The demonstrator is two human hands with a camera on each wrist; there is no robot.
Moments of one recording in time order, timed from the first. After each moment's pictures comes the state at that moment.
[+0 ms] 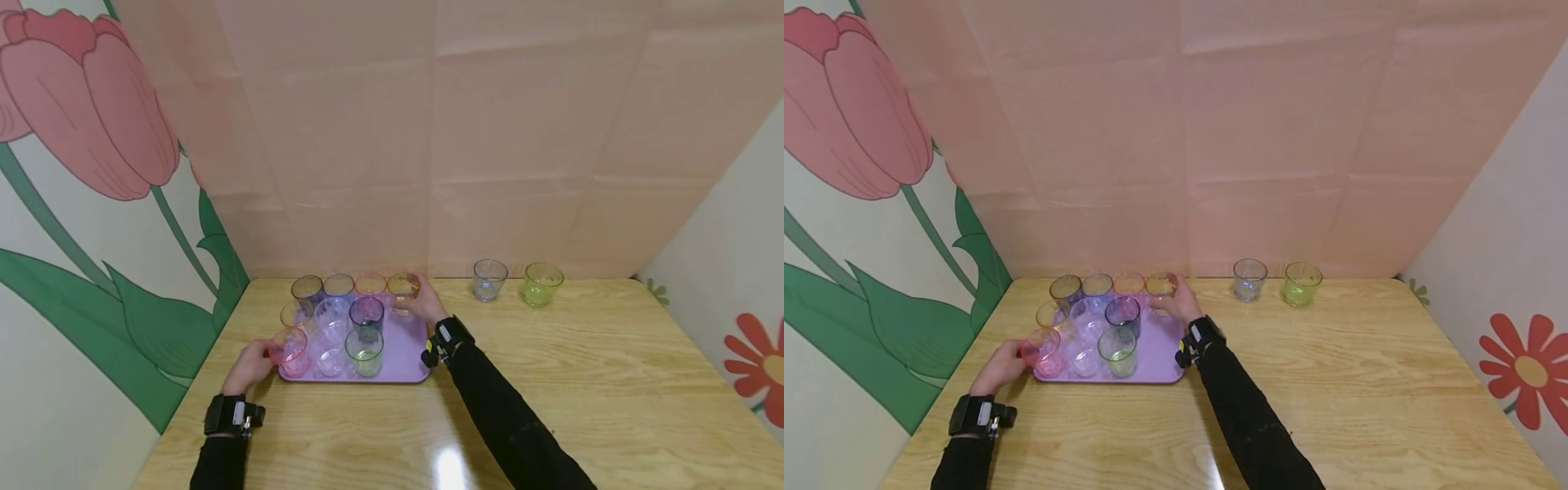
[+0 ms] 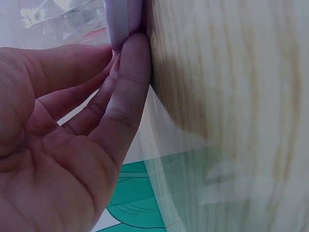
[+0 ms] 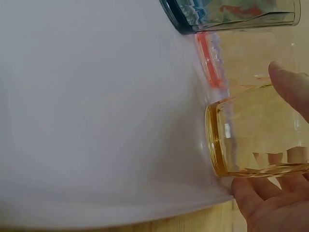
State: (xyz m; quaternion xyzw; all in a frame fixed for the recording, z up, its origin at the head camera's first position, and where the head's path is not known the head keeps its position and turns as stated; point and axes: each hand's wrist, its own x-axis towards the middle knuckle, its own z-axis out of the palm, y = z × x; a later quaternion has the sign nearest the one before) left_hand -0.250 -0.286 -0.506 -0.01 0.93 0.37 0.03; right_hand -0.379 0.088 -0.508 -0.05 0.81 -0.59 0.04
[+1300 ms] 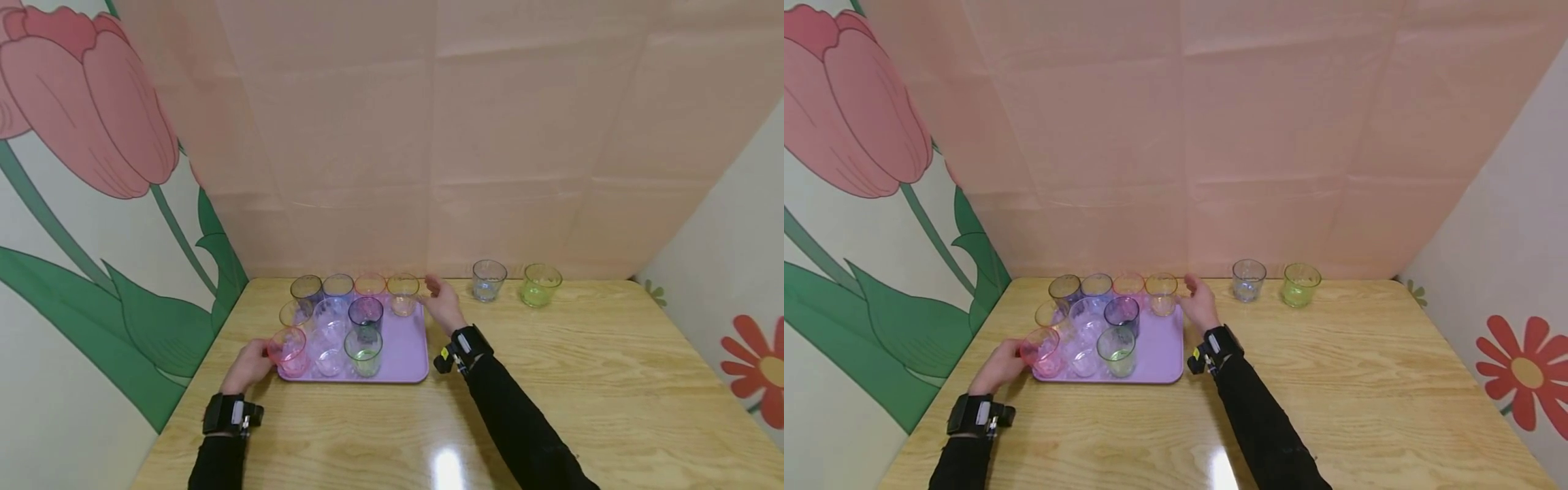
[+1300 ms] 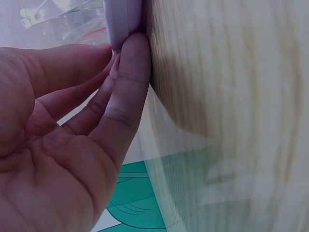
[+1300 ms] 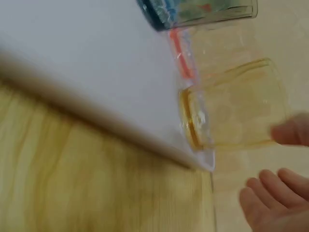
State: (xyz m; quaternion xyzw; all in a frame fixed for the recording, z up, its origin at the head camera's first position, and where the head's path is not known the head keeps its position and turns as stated) left_hand -0.251 -0.286 -0.506 0.00 0.93 0.37 0.02; right_hand -0.365 0.119 -0.507 -0.04 0.80 -0.60 -0.05
